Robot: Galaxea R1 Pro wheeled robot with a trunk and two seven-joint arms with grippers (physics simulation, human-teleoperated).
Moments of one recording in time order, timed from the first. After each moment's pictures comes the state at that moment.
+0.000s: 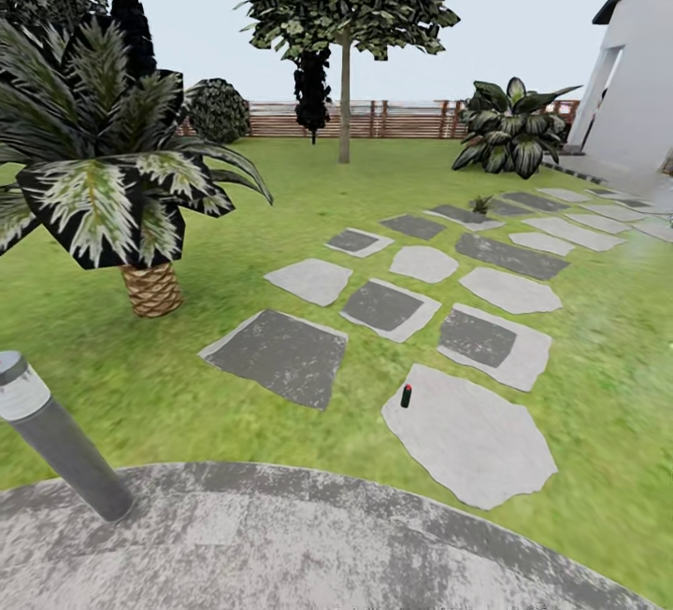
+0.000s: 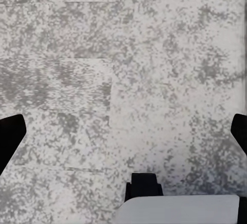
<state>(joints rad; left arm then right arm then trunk) -0.14 0.06 0.01 -0.28 0.01 -0.28 0.01 -0.03 -0.03 -0.15 -0.57 0.00 -0.03 0.00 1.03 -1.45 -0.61</state>
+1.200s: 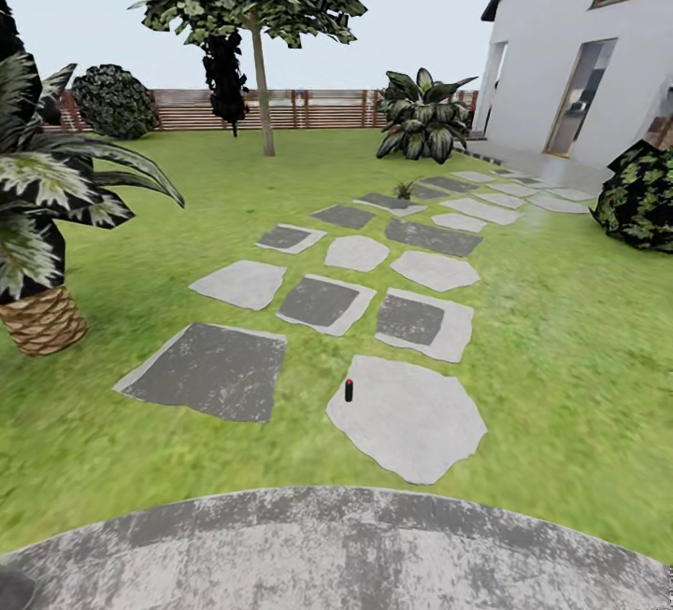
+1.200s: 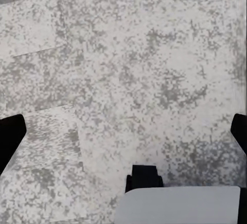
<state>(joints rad) -0.14 0.06 0.01 -0.28 0.01 -0.28 0.01 -0.03 -0.03 -0.15 -0.57 0.00 -0.03 0.00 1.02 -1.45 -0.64</state>
